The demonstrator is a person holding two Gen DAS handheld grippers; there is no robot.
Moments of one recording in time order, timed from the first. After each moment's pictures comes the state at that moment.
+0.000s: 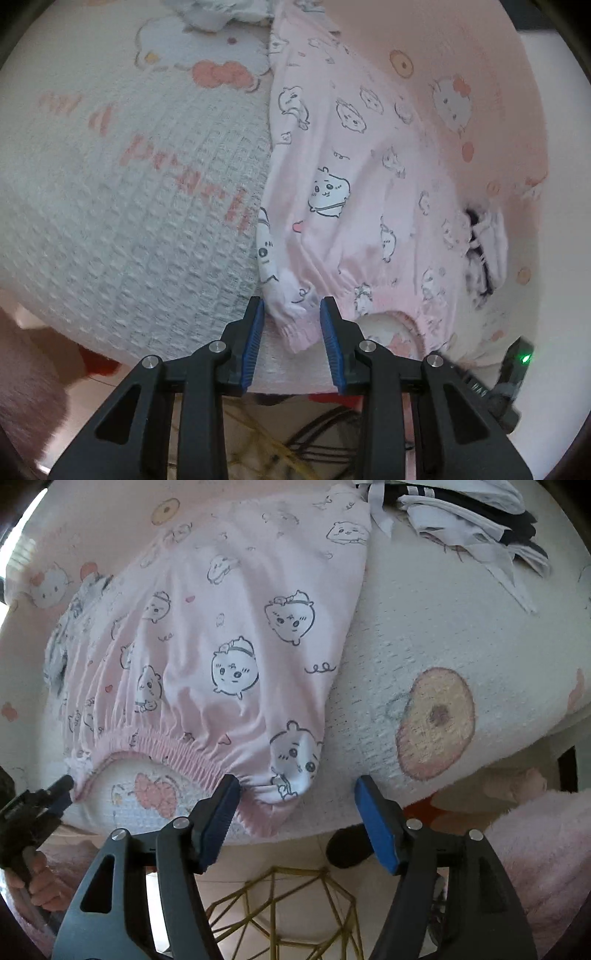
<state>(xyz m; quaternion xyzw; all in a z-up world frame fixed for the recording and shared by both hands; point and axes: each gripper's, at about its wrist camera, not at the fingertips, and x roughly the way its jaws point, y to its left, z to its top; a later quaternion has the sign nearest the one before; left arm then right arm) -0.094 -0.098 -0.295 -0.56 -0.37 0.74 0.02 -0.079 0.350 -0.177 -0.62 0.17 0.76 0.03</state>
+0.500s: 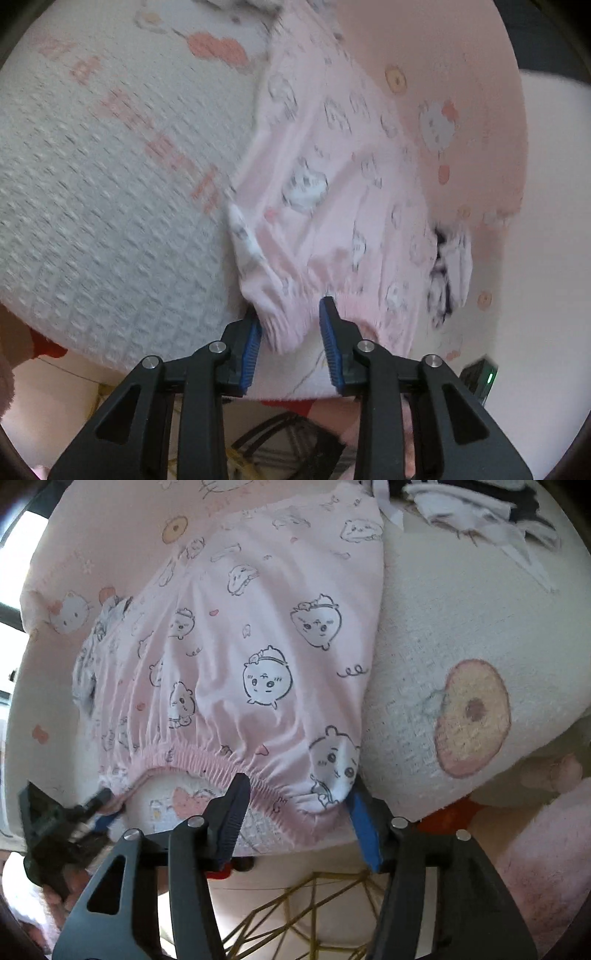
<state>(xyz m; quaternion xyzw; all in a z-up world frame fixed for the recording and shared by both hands) -0.100 -0.101 -0.303 -0.53 -0.46 0.71 0.04 -0.043 0.359 -0.182 -0.59 0.23 0.77 0.00</state>
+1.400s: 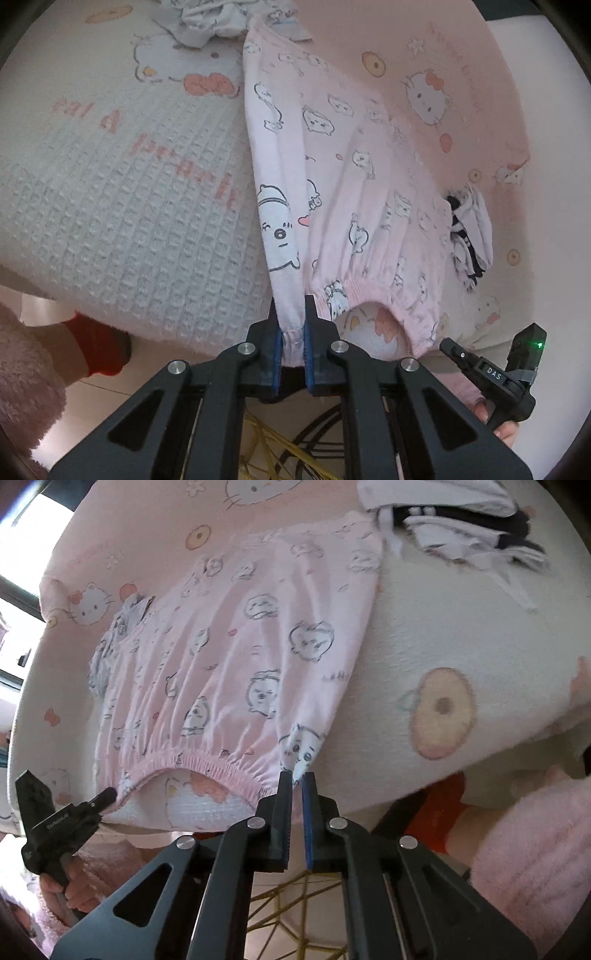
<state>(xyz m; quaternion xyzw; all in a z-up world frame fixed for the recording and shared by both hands) -0.078 -0.097 -0.270 -0.55 -0.33 0.76 0.05 -0.007 0.362 -0.147 -0.57 0.22 0.79 -0.01</state>
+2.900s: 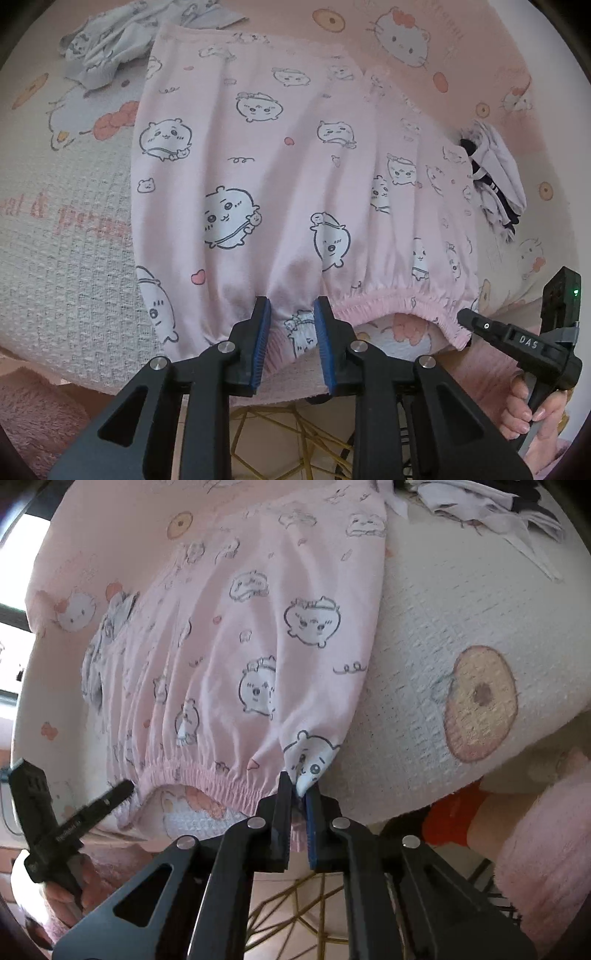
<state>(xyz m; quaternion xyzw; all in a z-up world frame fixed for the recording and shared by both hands) -0.135 -0.061 -0.255 -0.59 -0.19 0.78 0.06 -0.077 0.297 -0.215 -0.59 0.29 0.75 -0.02</state>
